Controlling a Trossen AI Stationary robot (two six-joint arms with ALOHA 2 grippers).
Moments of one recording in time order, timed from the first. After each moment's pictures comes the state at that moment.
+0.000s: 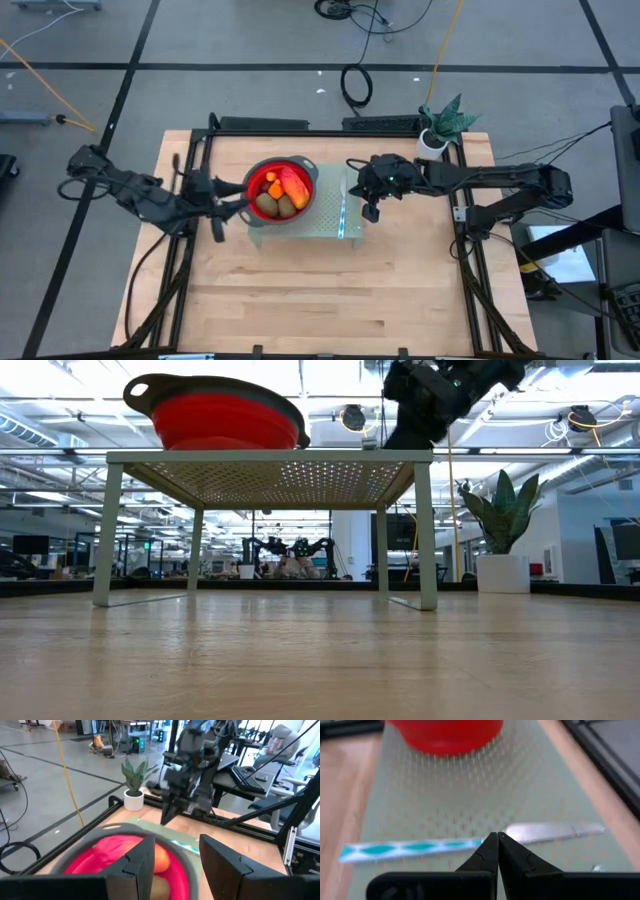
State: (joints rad) left arm -0.52 0.84 1.01 -0.44 -0.80 -0.37; right arm -0.16 1.31 0.97 -0.29 -0.03 0.07
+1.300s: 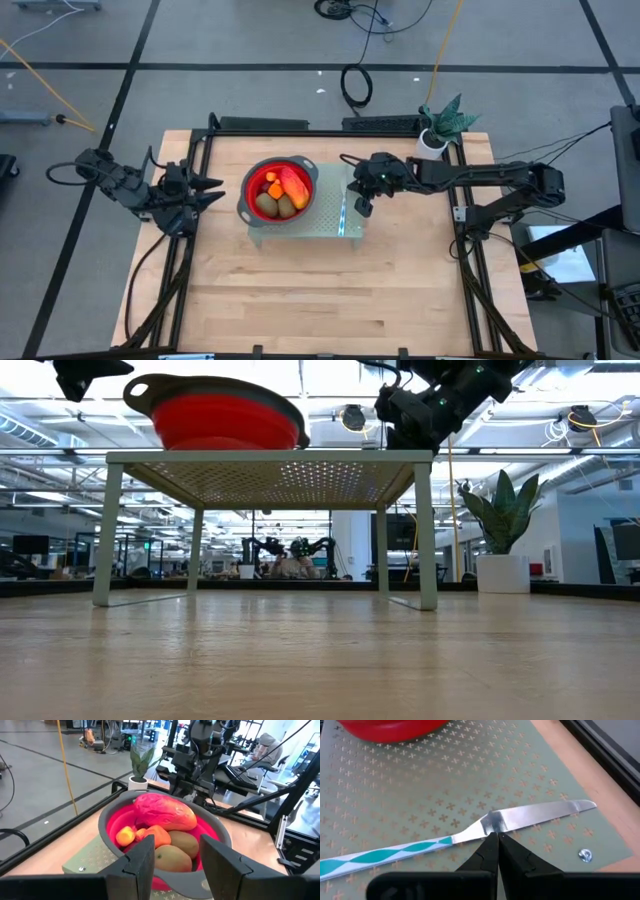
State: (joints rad) left arm -0.57 0.36 0.72 -0.61 -0.79 -0.42; right arm -0.20 1.38 0.97 -0.28 0.03 0.16
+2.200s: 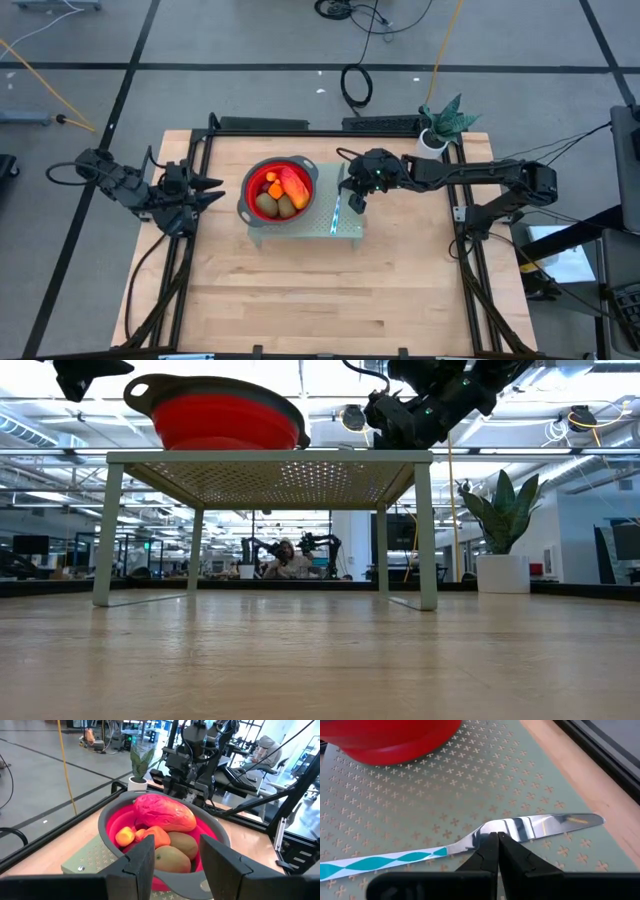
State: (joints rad) left arm -0.57 0.36 0.72 -0.61 -0.79 -0.43; right arm -0.23 1.44 0.97 -0.16 -0.03 0.16
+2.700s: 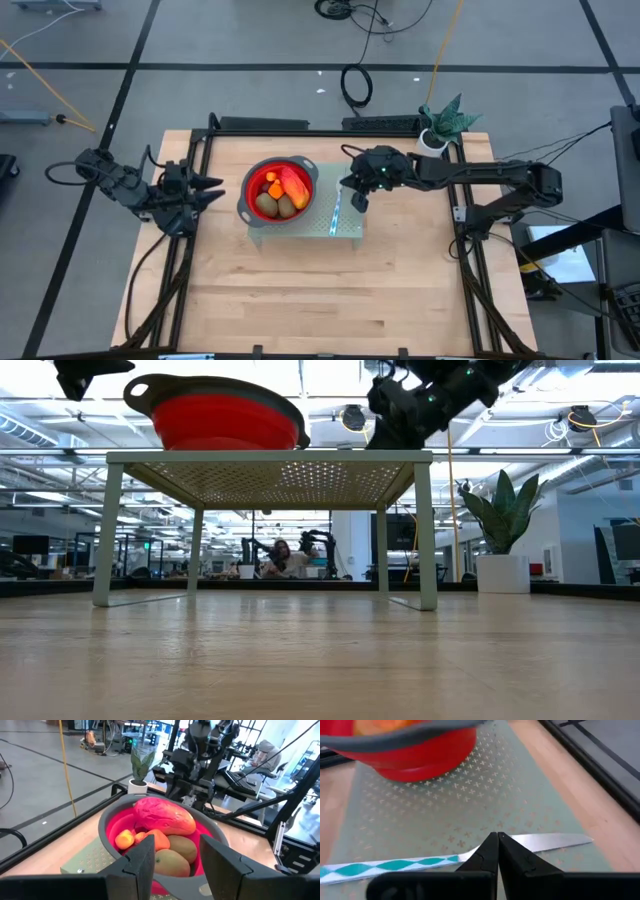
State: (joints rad) left arm -0.57 0.36 0.72 -0.59 -0.80 -0.43; right arm -0.23 1.40 0.98 -0.16 -0.06 0.14
